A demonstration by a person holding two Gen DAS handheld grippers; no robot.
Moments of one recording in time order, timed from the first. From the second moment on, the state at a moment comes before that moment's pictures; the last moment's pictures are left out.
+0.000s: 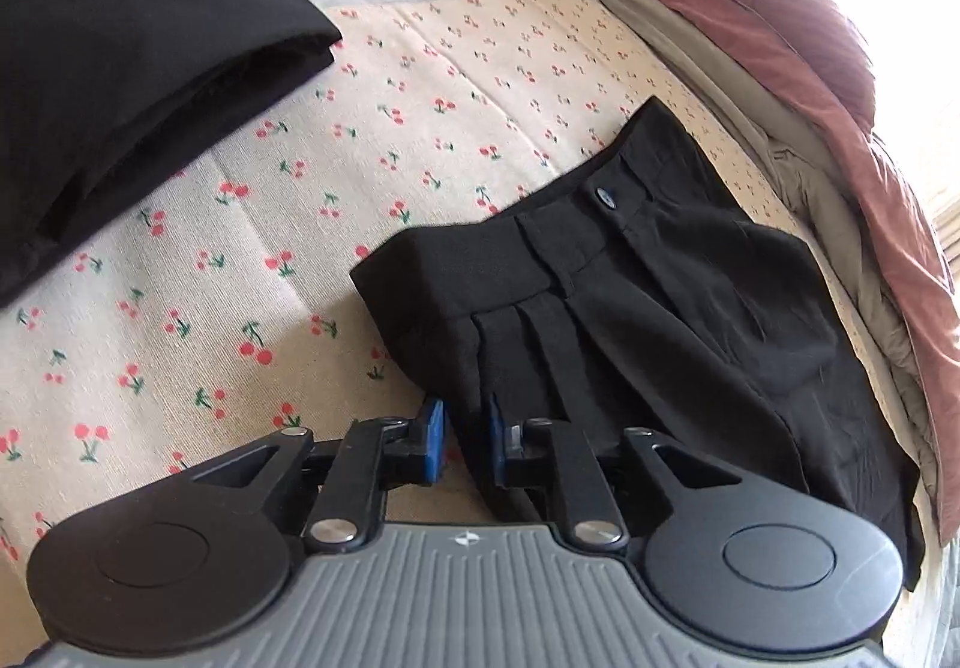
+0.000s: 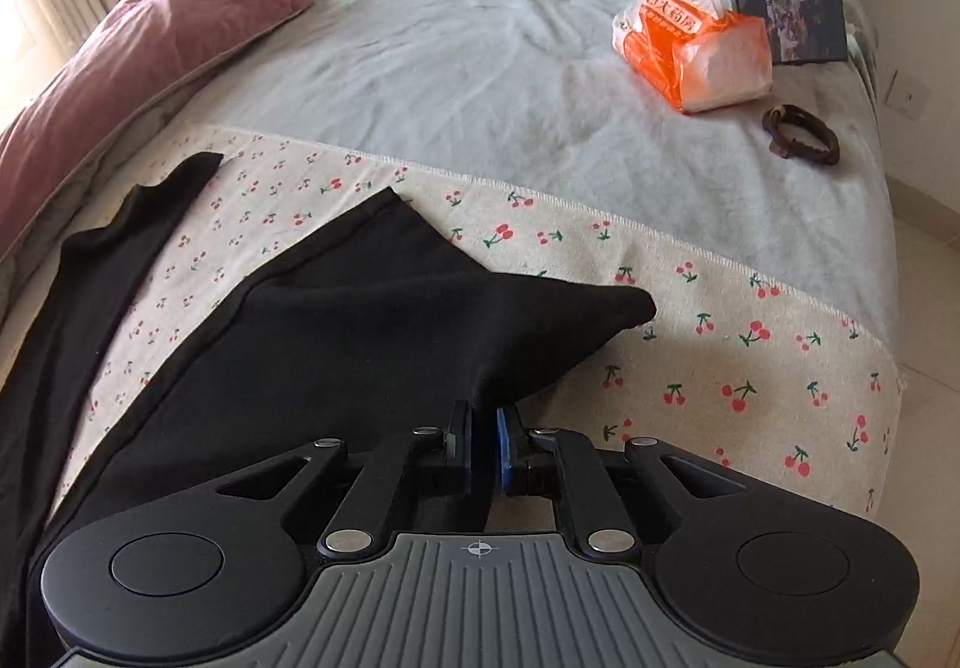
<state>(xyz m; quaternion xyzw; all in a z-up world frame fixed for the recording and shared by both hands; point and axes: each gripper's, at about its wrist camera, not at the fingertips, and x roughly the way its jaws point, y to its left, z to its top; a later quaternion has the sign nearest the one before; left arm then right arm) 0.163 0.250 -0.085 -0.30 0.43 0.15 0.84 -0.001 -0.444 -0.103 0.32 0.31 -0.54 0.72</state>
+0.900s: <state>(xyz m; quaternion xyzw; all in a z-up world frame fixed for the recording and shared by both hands) 0.344 0.197 -0.112 -0.08 0.40 0.11 0.91 0.128 -0.339 -0.114 0.10 0.41 -0.30 0.85</state>
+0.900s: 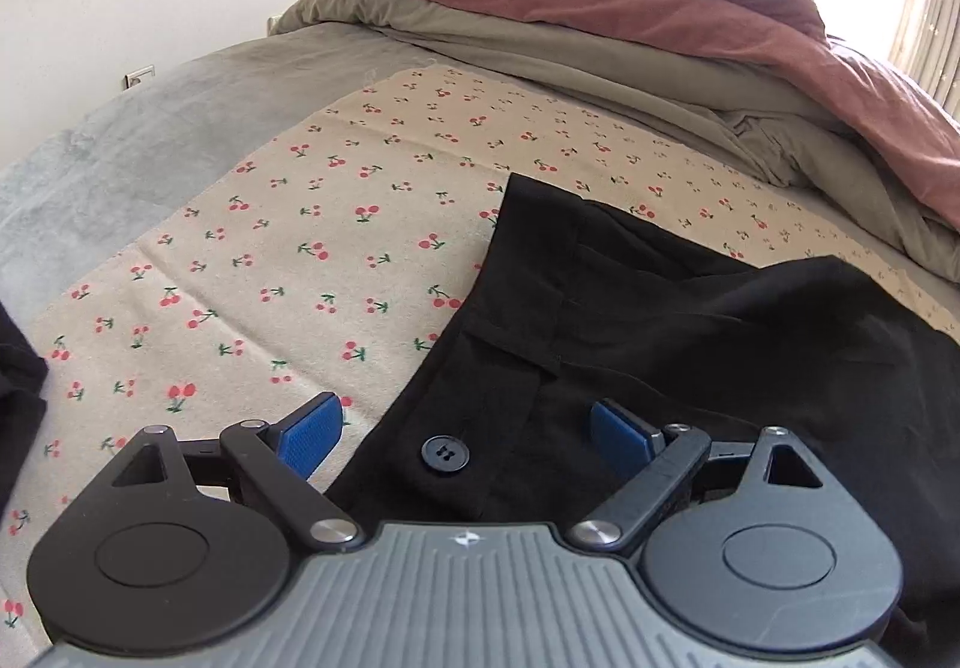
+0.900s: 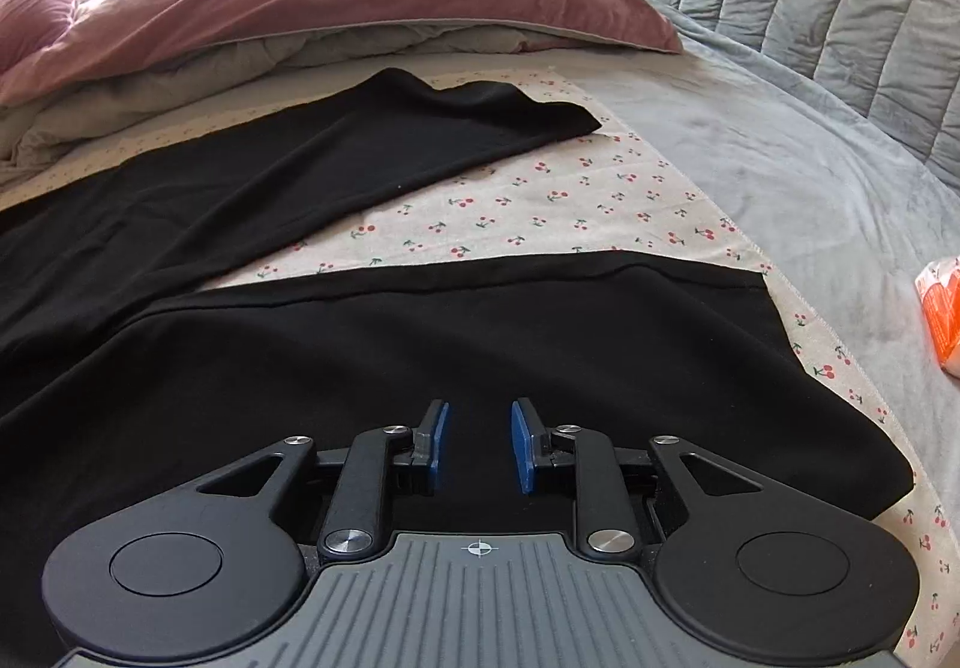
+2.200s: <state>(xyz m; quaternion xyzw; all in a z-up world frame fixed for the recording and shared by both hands) 0.373 0.165 -0.106 0.00 0.35 0.15 0.93 0.371 -0.571 -0.166 0.02 0.41 -0.23 0.88</state>
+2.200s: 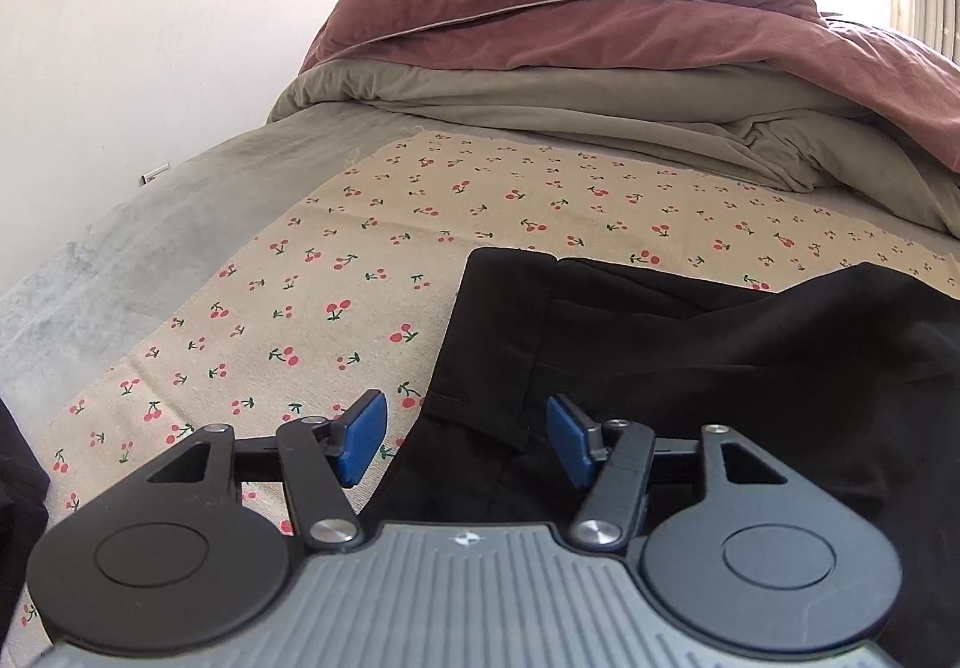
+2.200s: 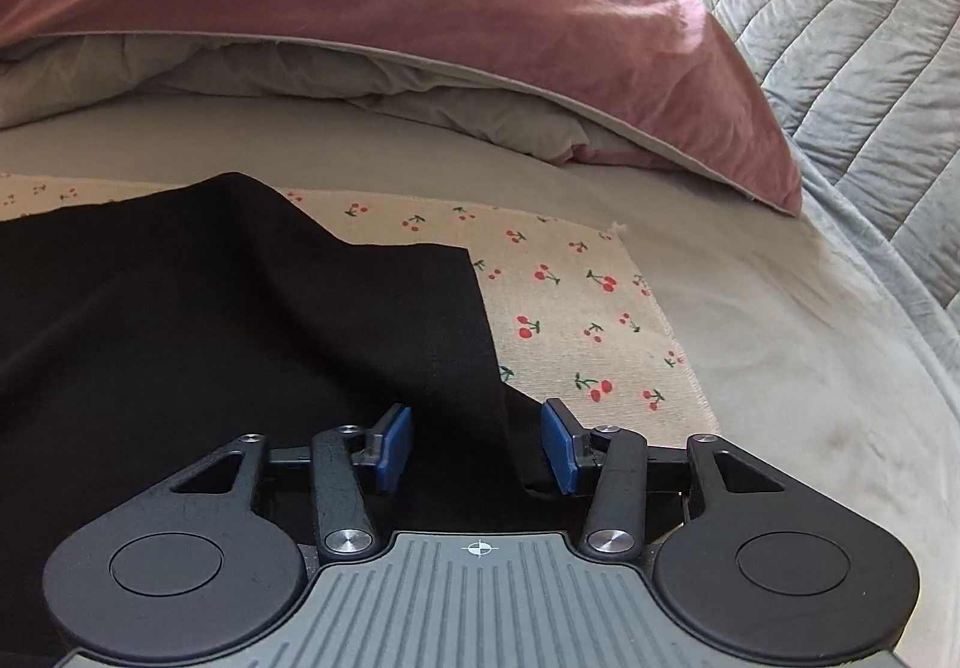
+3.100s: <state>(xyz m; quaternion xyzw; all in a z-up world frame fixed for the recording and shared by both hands) 0.365 0.161 -0.094 -0.06 0.38 0.16 0.91 0.254 -0.508 -0.091 0.11 0.37 -0.33 0.86</state>
